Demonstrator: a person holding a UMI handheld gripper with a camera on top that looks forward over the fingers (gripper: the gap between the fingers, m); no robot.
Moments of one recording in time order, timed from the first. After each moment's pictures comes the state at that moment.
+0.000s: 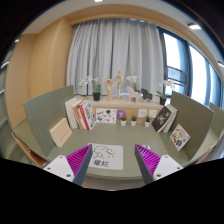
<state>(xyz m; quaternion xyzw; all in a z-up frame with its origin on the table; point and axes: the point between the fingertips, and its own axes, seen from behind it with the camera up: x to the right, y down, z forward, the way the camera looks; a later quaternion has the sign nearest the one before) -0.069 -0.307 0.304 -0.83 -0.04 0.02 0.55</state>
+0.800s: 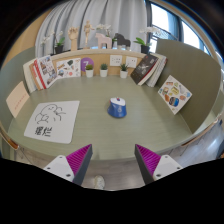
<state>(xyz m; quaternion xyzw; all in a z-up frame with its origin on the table) 0.106 -0.232 0.028 -0.92 0.03 -0.05 0.39</state>
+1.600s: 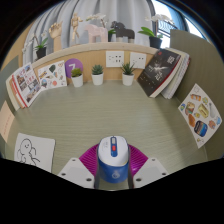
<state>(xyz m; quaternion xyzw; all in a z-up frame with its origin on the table) 0.145 -0.015 -0.012 -0.92 0.04 -0.02 0.38</state>
